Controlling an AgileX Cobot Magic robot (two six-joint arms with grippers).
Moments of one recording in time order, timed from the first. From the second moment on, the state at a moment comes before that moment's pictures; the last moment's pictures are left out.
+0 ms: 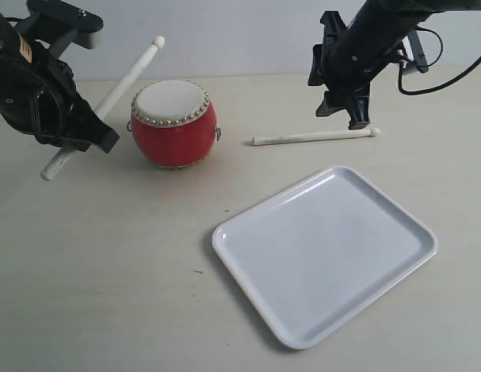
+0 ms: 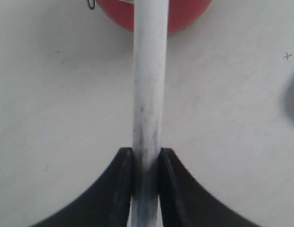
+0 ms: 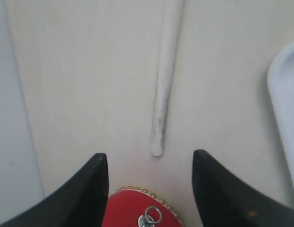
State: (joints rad) left arm -0.48 1.56 -1.13 0.15 0.82 0.02; right arm 0.31 2.03 -1.55 0.14 0.70 1.61
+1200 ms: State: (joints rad) left arm -0.48 1.56 -1.13 0.16 0.82 0.05; right arm 0.38 2.36 -1.97 0.10 0.66 1.58
